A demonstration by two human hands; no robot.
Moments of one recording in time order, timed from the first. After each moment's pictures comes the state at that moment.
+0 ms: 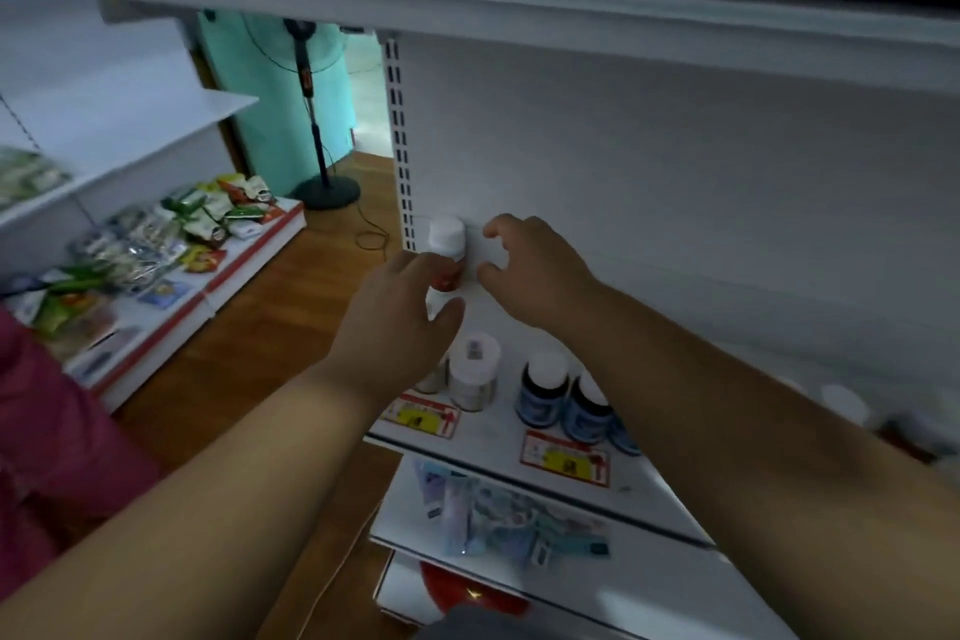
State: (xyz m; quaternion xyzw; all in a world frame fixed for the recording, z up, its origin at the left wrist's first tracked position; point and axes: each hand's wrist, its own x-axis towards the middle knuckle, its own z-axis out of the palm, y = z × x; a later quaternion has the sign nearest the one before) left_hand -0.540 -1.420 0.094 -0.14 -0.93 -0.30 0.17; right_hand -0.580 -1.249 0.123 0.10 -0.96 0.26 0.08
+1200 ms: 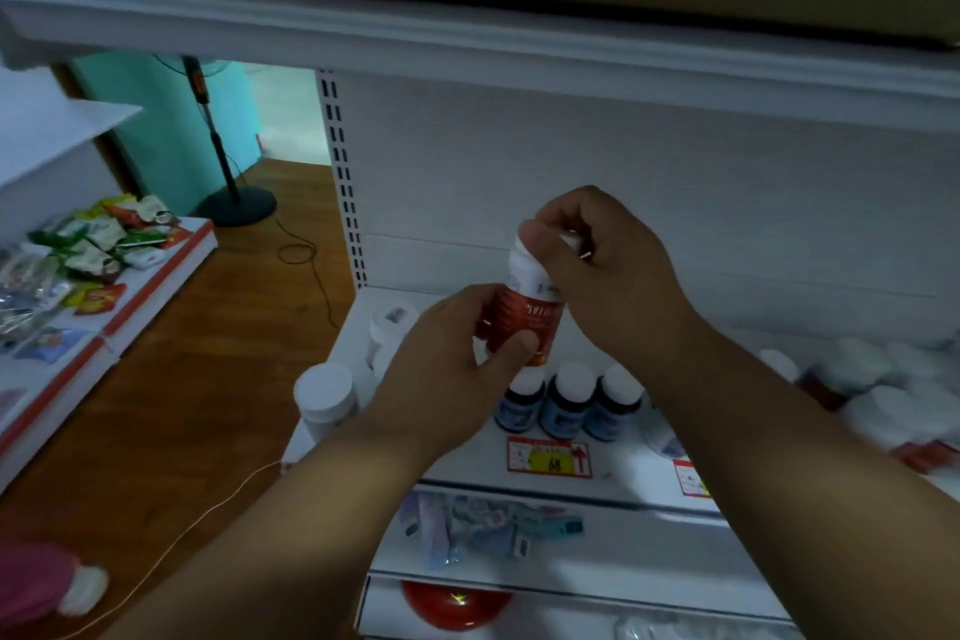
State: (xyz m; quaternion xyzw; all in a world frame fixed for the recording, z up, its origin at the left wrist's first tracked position) left_hand -0.513 -1.385 0.115 -0.26 -0.84 -0.47 0.02; right_hand -0.508 -1.223 0.174 0.03 -0.87 0.41 0.25
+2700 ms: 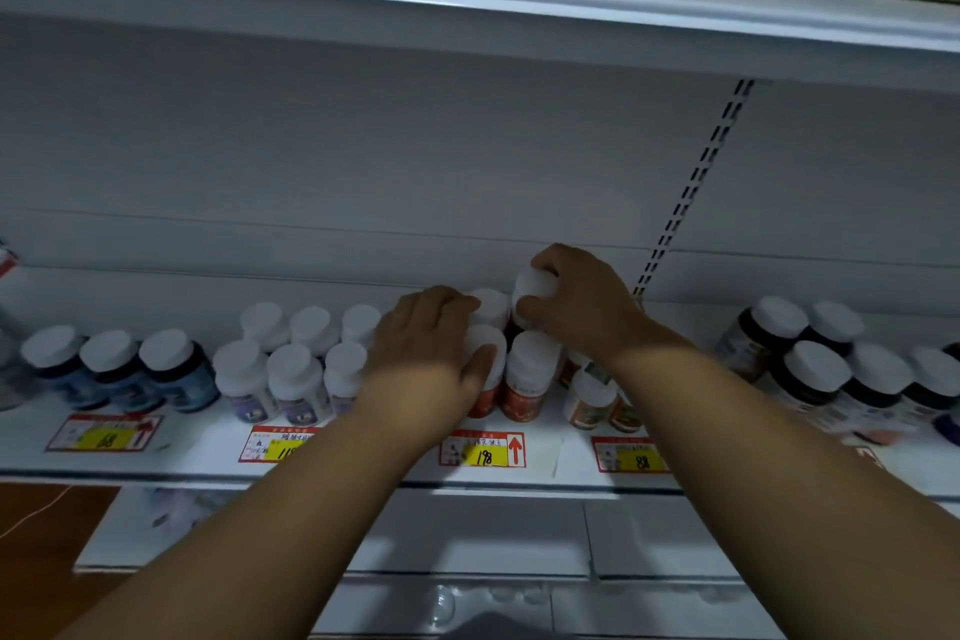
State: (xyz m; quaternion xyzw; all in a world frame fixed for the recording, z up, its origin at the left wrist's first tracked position) left_hand -0.390 -0.969 0.065 -0.30 -0.91 -0.23 0.19; right_hand -0.391 -0.770 0.100 -0.08 -0.95 0.28 0.07
